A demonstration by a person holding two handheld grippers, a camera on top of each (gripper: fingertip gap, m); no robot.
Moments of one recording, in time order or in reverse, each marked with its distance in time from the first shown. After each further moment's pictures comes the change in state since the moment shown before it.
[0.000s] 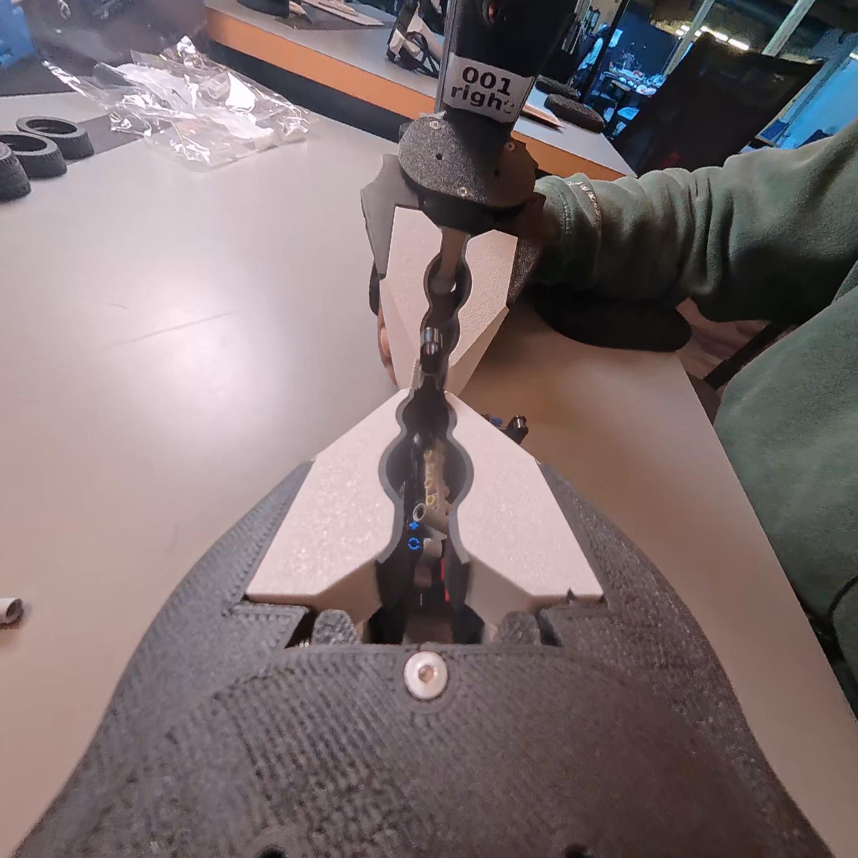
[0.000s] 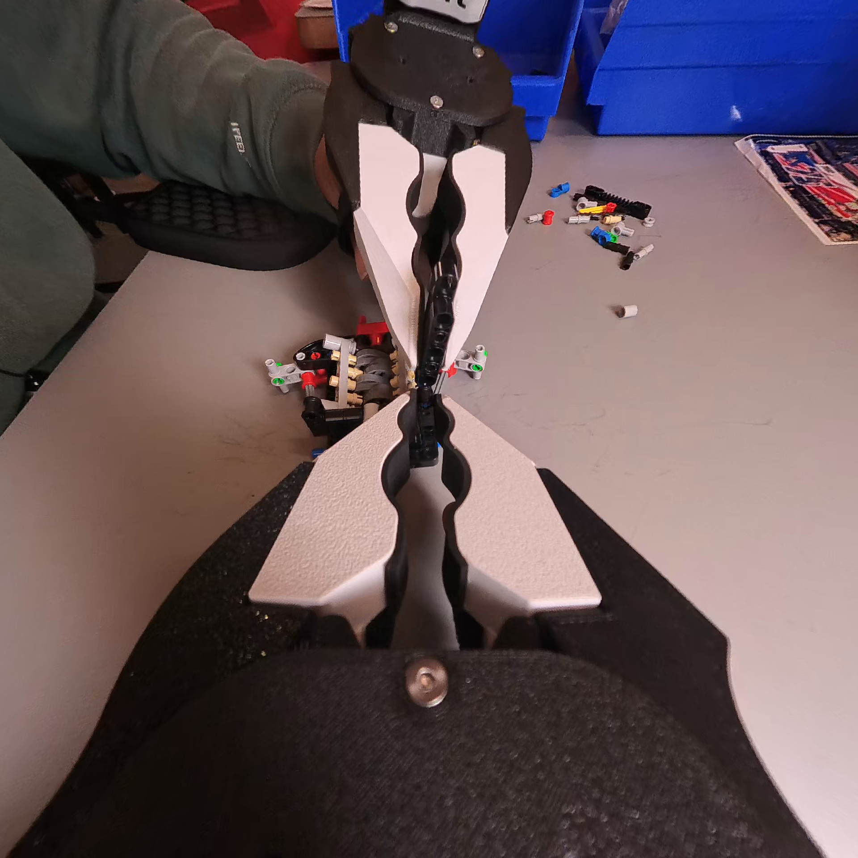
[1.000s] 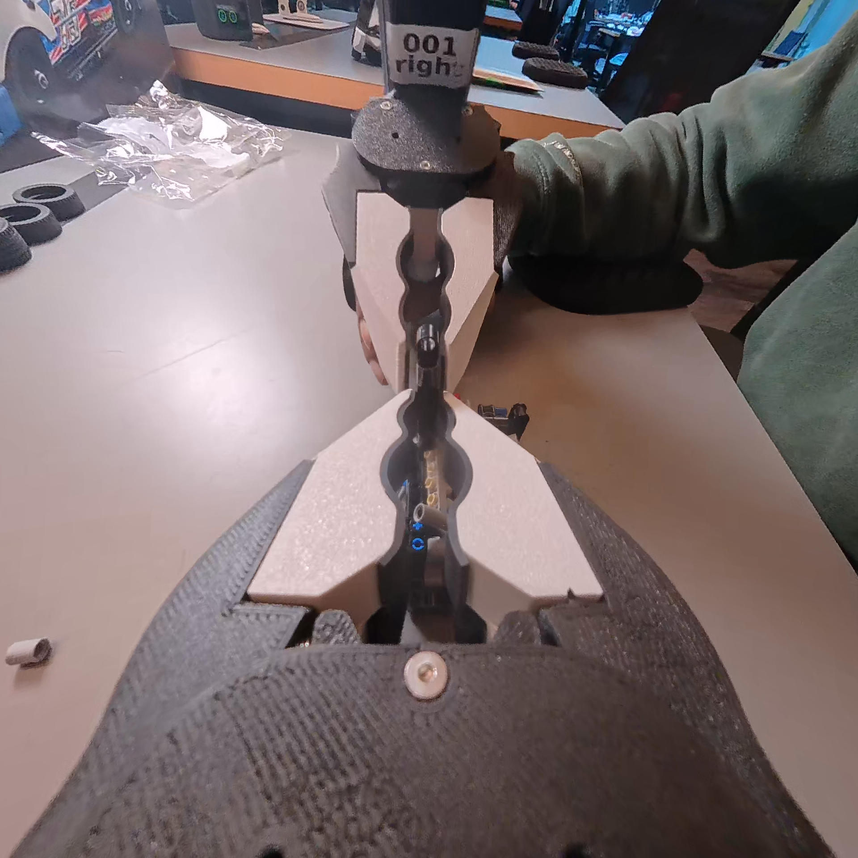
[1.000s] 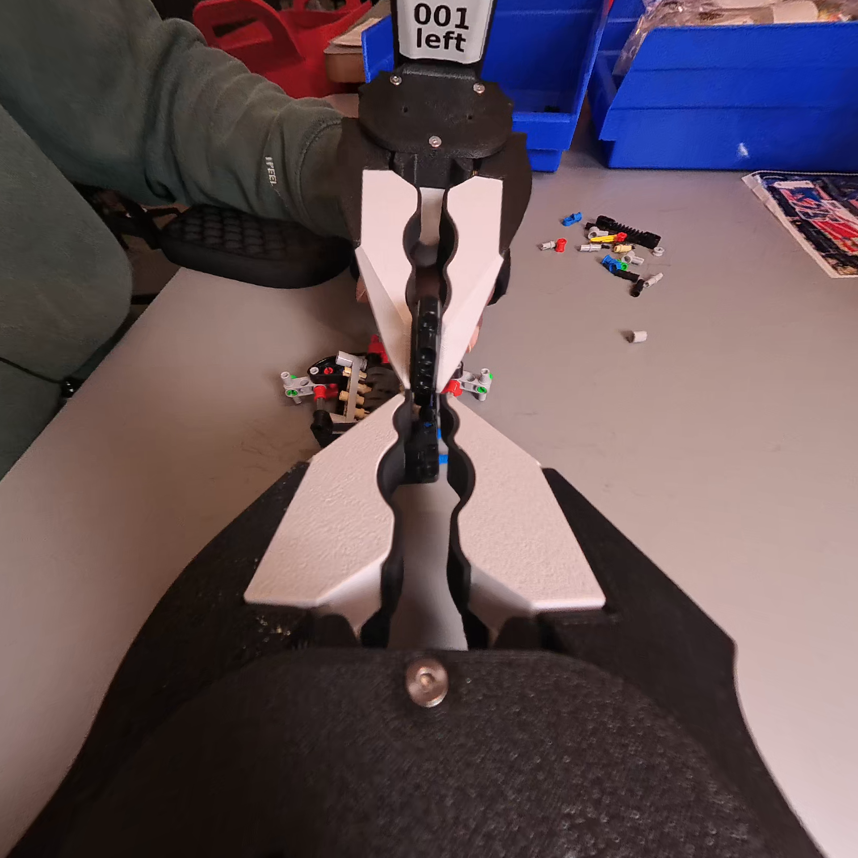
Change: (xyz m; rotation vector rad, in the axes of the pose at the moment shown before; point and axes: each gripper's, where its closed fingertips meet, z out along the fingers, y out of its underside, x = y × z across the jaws) left arm 0.011 0.002 0.002 -0.013 0.007 0.155; right arm -0.008 -0.010 -0.004 0.042 -0.032 -0.016
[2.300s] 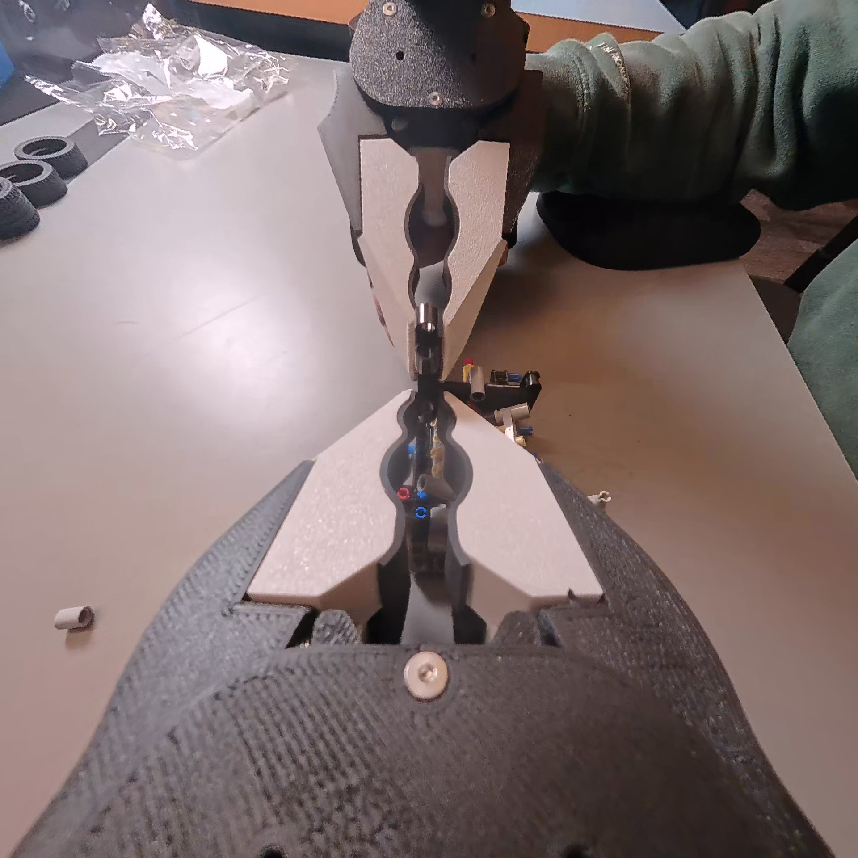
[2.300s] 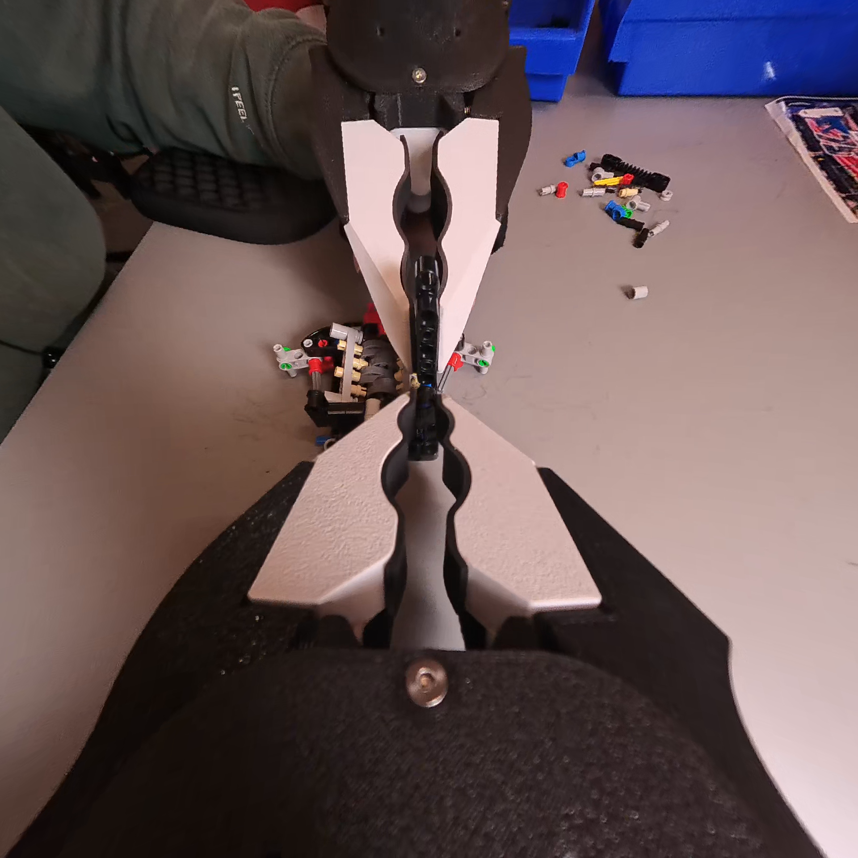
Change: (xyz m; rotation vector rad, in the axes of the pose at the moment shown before) left arm -0.006 0.012 0.002 -0.125 -0.050 0.032; right arm 0.005 0.013 -0.004 -0.122 0.011 0.013
